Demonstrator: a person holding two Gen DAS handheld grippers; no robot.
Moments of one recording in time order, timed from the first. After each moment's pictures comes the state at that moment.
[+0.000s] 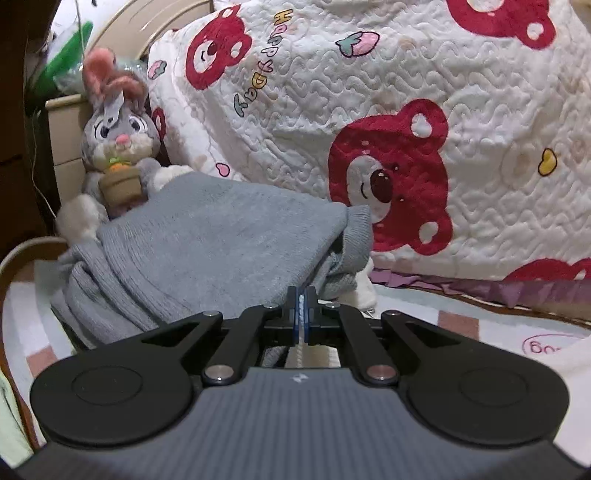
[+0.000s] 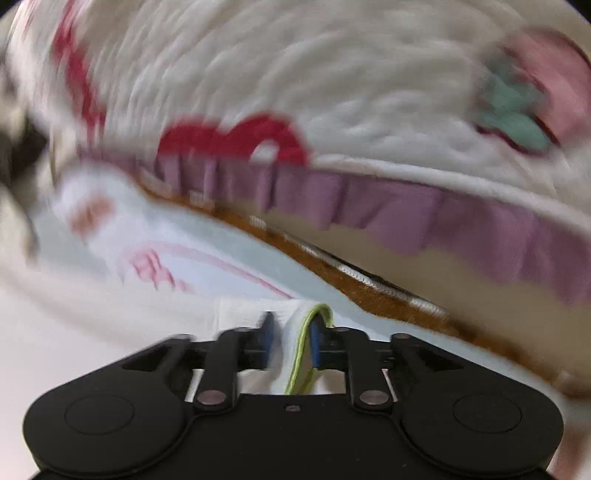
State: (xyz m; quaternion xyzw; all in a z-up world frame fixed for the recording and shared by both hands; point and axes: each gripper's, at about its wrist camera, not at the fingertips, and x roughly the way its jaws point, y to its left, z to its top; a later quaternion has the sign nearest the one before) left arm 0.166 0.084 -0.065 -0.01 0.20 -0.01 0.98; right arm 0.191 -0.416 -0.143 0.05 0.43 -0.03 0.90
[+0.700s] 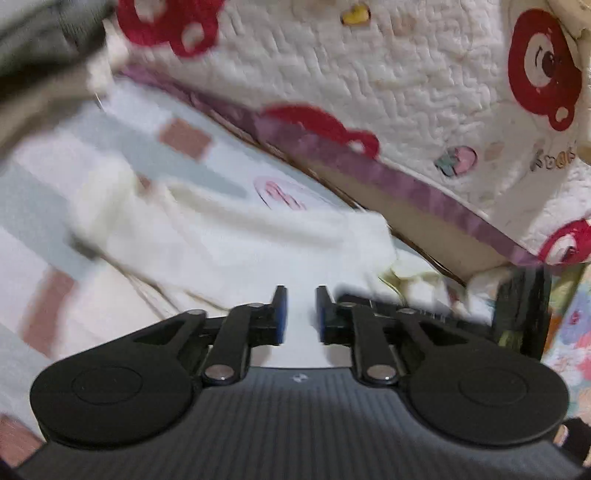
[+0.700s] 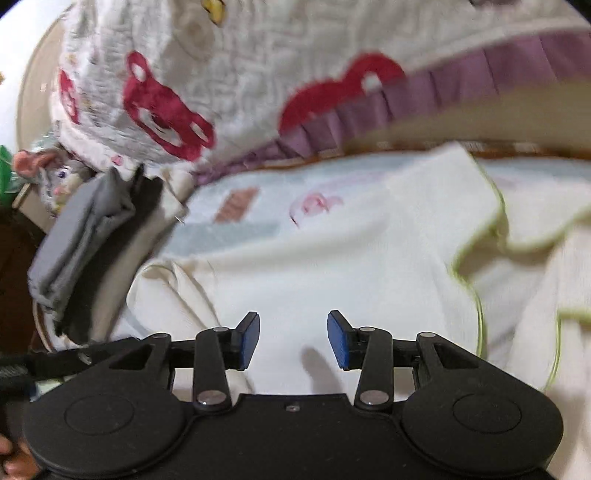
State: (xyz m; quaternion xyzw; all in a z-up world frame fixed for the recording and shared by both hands) left arm 0.134 -0.037 -0.102 -0.18 0.41 -0.30 0.84; right arm 0.089 -0.326 -0.161 0.23 0.41 0.07 0.88
